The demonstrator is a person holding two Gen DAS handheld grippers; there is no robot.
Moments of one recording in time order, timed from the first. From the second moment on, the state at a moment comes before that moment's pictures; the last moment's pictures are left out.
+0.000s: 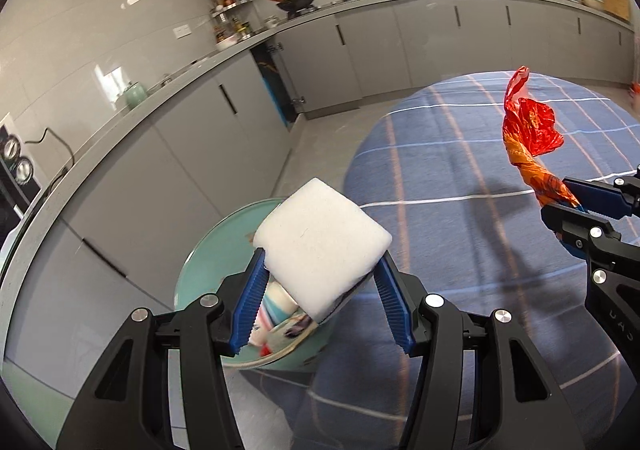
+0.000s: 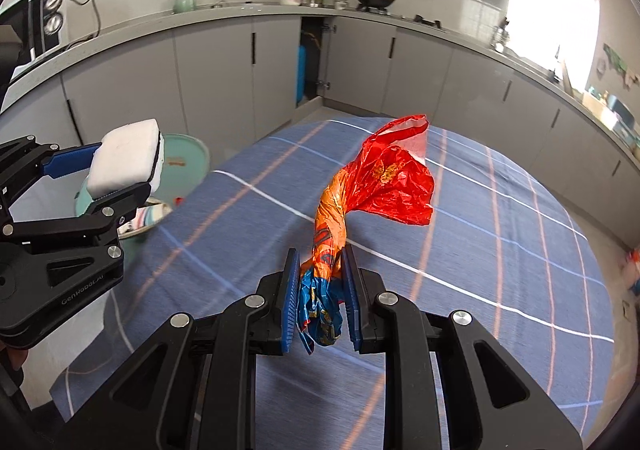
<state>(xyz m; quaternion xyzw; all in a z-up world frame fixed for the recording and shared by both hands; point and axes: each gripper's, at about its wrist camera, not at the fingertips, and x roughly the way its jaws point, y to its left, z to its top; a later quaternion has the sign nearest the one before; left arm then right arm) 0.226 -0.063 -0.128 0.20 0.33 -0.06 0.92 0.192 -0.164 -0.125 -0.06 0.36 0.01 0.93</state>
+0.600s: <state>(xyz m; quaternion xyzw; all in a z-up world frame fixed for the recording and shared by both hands) 0.245 0.019 -0.130 0.18 0.34 0.02 0.92 0.217 -0.090 -0.126 -0.10 0.35 0.08 0.93</state>
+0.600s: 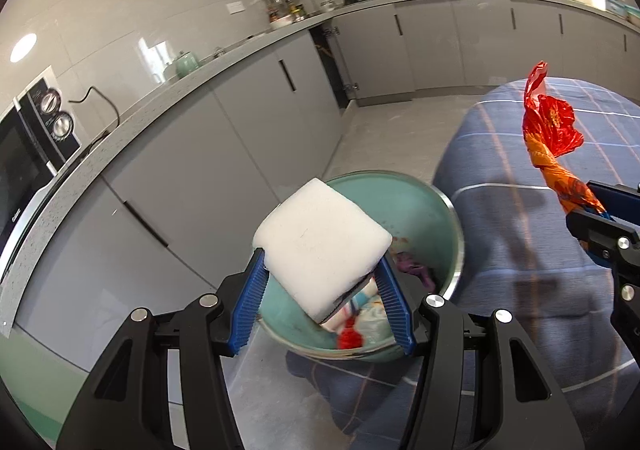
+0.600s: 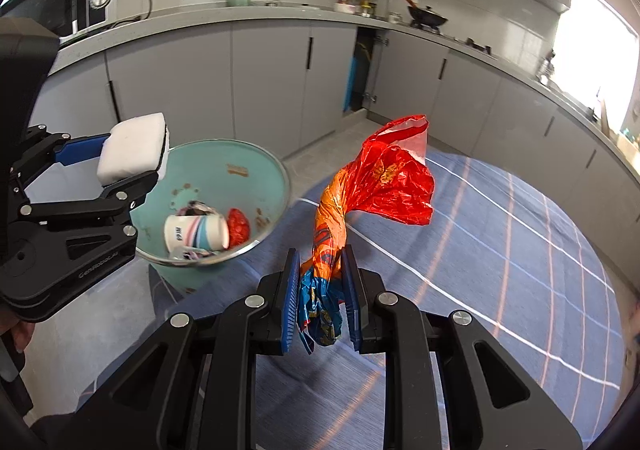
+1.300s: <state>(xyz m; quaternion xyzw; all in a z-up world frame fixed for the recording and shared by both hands) 0.271 0.063 -0.132 0.17 0.34 0.07 0.92 0.242 -0.033 -0.126 -0.14 0.34 0.13 0.92</state>
